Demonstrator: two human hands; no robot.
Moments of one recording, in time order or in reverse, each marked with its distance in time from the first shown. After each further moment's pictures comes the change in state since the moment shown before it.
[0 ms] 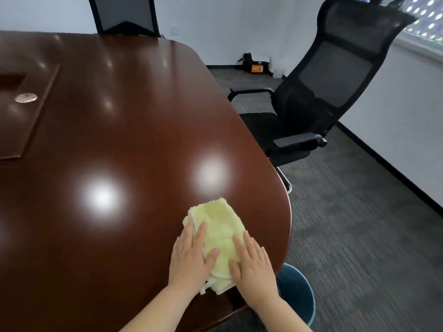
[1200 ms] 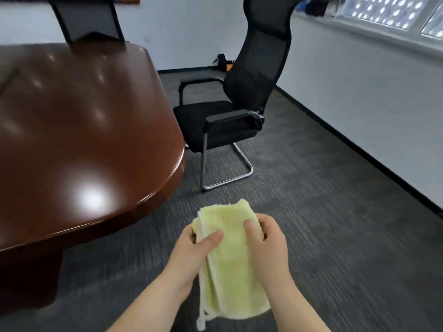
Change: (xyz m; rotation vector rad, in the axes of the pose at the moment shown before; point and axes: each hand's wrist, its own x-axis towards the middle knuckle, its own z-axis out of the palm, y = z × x) left_hand -0.207 0.298 0.123 -1.165 -0.193 -0.327; right_hand -0.227 0.249 -0.138 0.956 0.419 0.155
